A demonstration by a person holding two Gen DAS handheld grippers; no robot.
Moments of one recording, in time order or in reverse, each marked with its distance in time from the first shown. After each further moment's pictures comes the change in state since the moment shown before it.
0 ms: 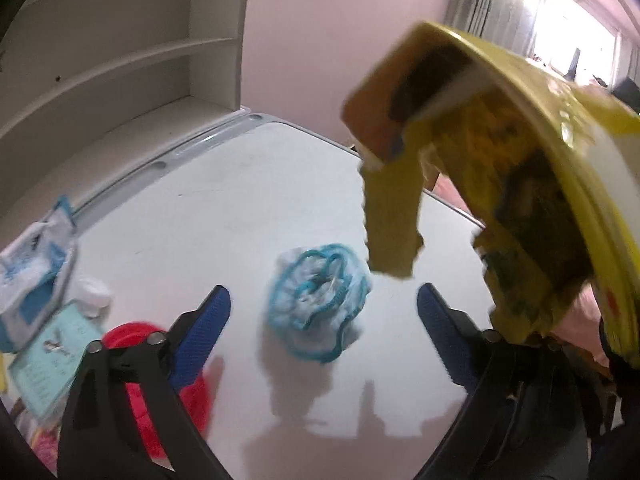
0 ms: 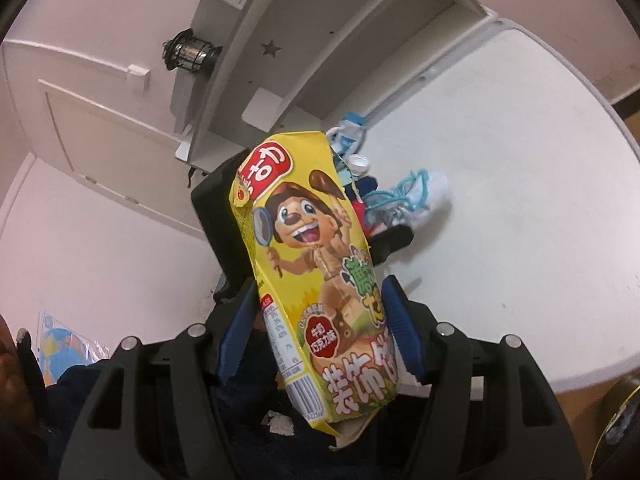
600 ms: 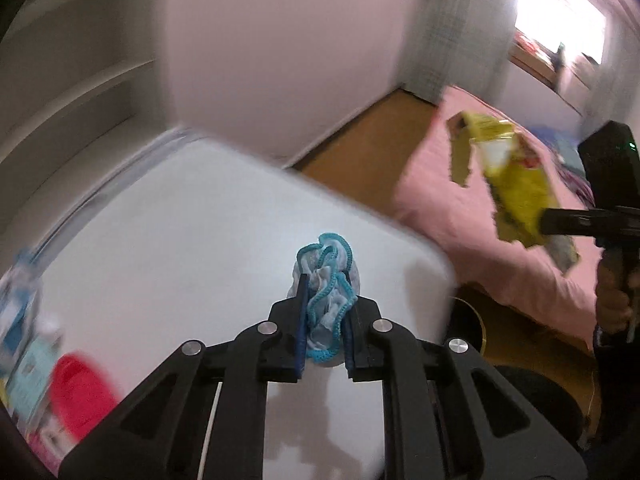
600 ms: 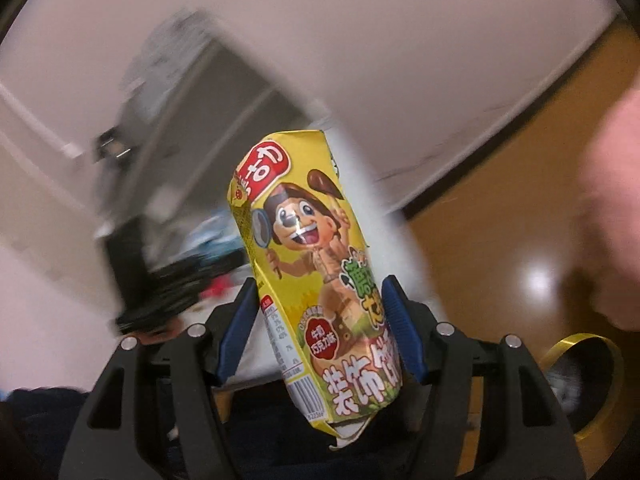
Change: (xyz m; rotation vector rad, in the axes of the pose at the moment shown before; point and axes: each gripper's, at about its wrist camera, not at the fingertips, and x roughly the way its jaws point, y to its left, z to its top) left arm 0.025 -0.111 0.040 0.111 0.073 -0.036; right arm -0.187 -0.064 -0.073 0.120 -0.405 -0.501
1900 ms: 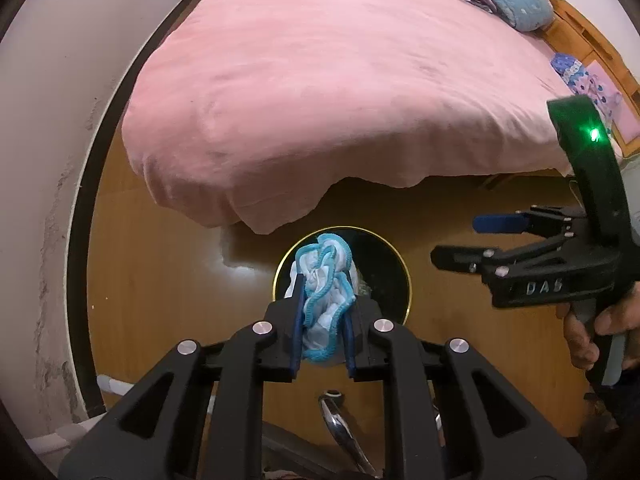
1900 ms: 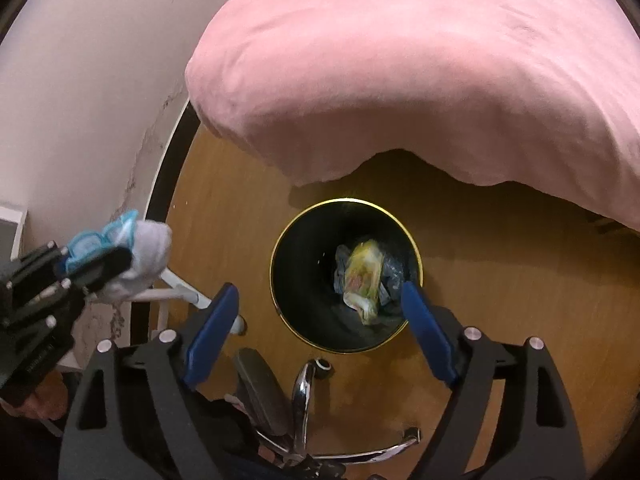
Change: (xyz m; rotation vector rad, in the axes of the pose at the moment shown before) left arm 0.280 -0.331 -0.013 0.547 0.416 -0.280; right arm -0.069 -0.303 -0.169 0.628 -0.013 -0.578
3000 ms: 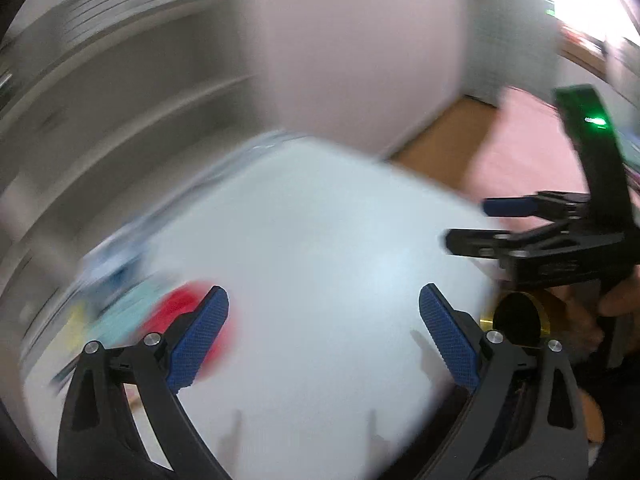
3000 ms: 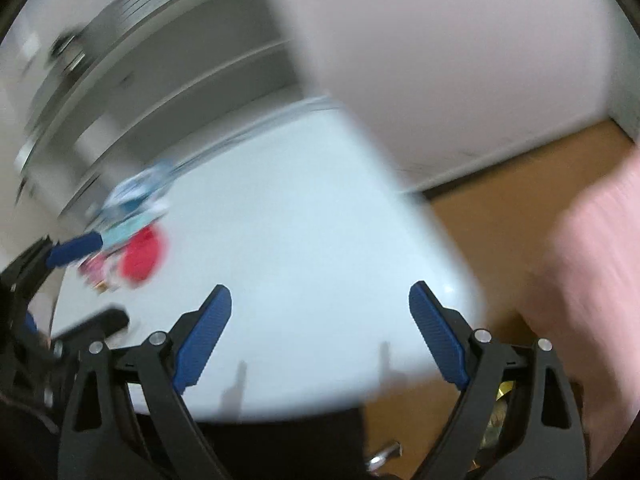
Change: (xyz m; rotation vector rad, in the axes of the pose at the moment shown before) left arm -0.378 0.133 -0.369 -0.732 -0.369 0.666; right arm -0.059 0.493 -0.196 -1.028 -0.081 0.397
